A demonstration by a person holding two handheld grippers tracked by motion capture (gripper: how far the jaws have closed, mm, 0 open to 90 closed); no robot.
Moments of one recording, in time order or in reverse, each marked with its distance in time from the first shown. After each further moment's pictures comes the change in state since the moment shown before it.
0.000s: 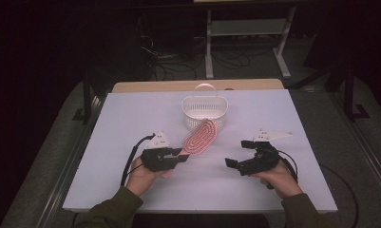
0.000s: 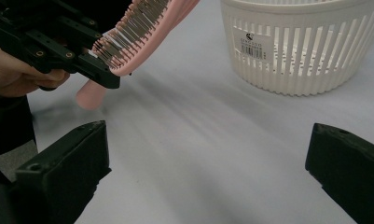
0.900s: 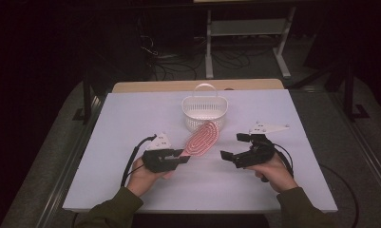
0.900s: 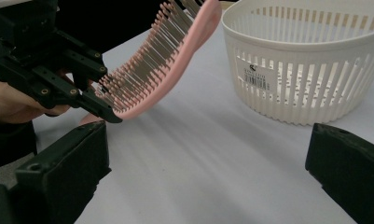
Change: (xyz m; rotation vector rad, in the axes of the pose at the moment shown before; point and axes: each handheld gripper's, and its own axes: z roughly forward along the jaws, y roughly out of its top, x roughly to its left) left arm -0.003 -0.001 0.002 0.005 -0.014 0.008; right arm 0.001 0.020 0.010 -0.041 0.015 -0.008
